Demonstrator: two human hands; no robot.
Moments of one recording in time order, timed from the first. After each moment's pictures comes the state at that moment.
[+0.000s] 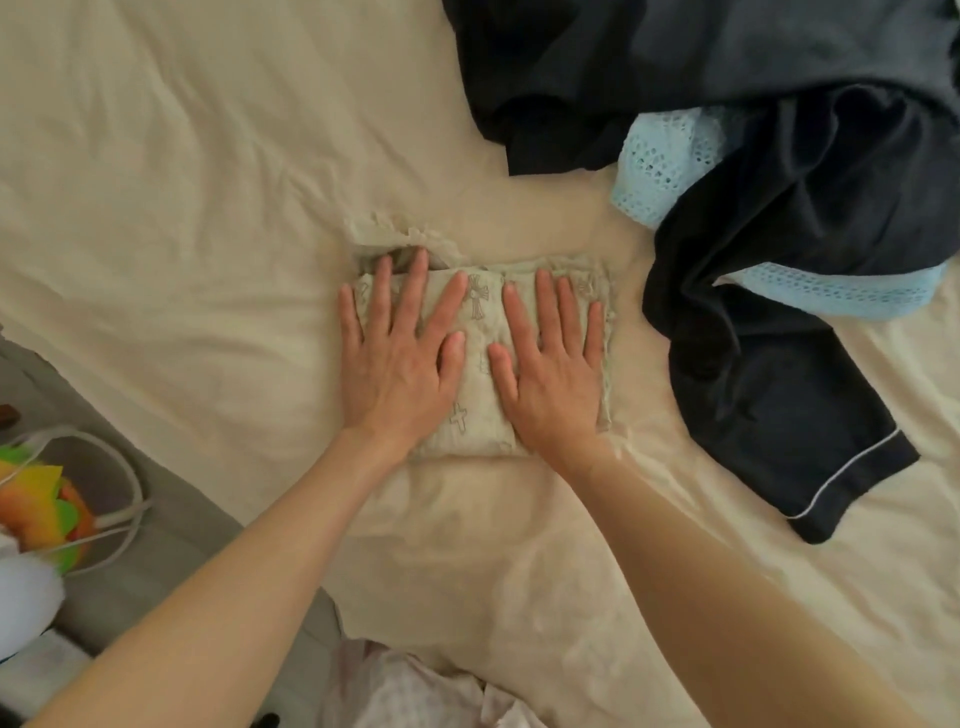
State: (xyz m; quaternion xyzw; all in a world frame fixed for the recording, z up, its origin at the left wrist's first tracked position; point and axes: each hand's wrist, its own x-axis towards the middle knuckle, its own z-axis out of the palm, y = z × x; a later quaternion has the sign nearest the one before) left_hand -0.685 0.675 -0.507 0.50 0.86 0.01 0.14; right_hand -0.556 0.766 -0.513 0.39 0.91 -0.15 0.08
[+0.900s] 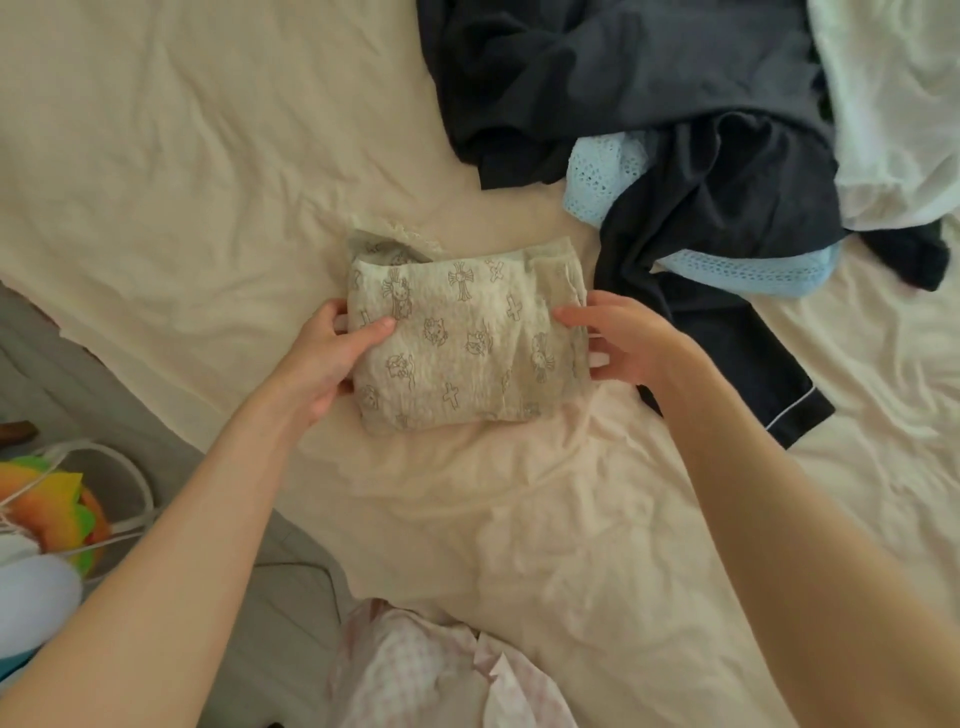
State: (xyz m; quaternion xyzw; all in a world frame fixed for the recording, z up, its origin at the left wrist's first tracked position) left_hand -0.726 0.653 -0.437 -0.04 0.74 0.41 0.53; right_hand -0.522 0.851 -0.432 0.60 0.41 -0.67 0.15
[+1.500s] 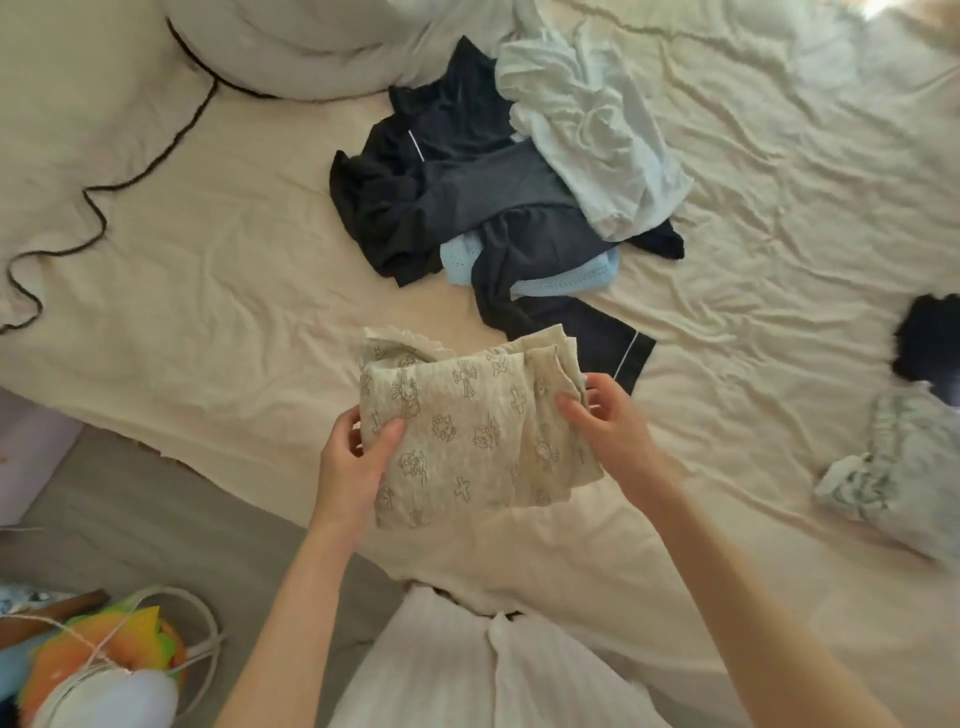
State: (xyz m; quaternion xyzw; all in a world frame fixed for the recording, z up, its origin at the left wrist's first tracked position) left_hand -0.608 0.567 -0.244 0.13 0.72 0.48 0.48; right_hand -0.387 0.688 -0.224 0.60 0.52 -0.58 -0.17
